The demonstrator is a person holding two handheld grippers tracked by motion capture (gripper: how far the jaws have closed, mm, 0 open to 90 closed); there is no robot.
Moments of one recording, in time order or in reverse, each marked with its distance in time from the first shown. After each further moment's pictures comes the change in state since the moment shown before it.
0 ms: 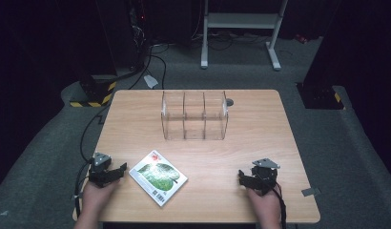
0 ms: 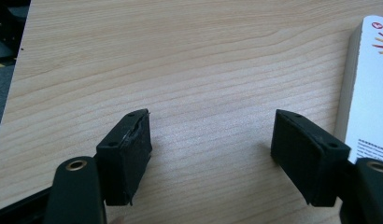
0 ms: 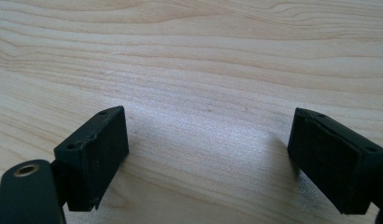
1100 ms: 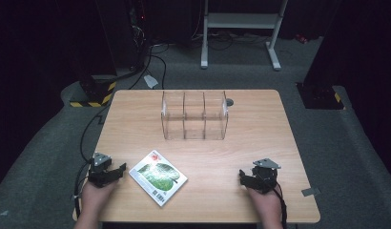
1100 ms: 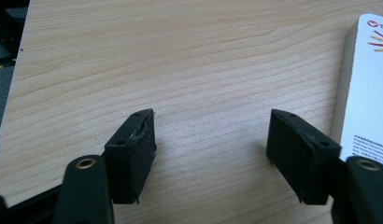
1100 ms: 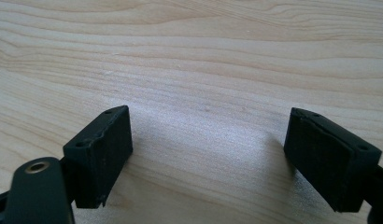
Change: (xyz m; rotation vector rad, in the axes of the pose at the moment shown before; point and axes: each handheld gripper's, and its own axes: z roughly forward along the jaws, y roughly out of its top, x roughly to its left) left arm 0.001 0.000 -0.003 0.006 -0.010 0.006; right arm -0.002 -0.001 -0.001 -0.008 0.002 -0.003
